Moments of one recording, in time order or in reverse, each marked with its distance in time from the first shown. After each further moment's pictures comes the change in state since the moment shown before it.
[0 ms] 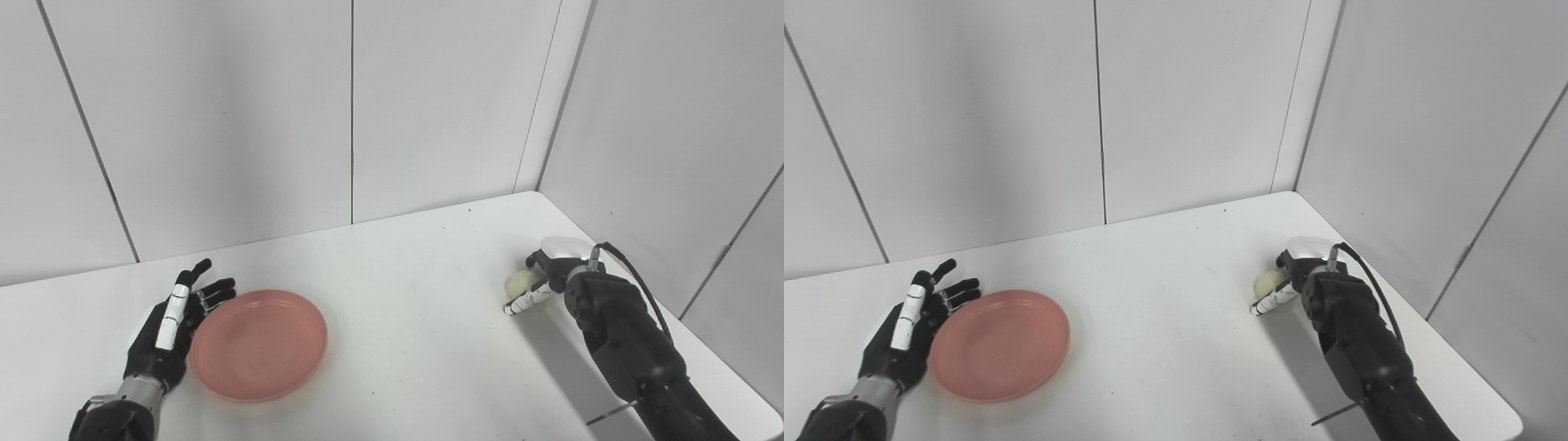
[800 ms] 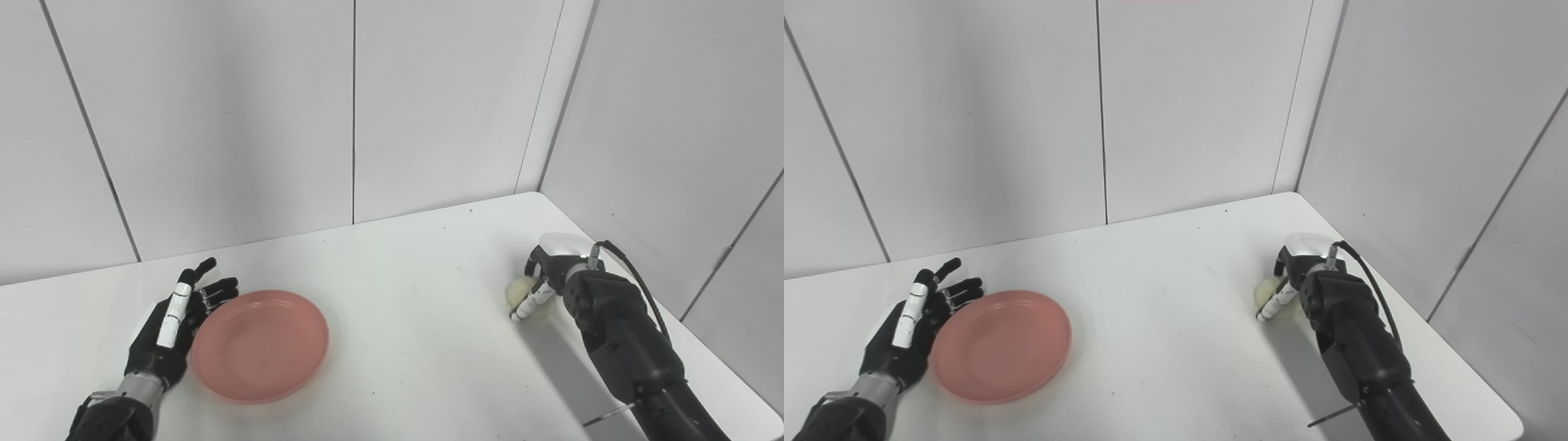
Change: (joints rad) left arm -0.019 0.004 -0.004 0.033 -0.001 -0.013 -0.027; right arm 0.005 0.009 -0.022 -0.042 -0.014 0.000 0.039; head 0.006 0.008
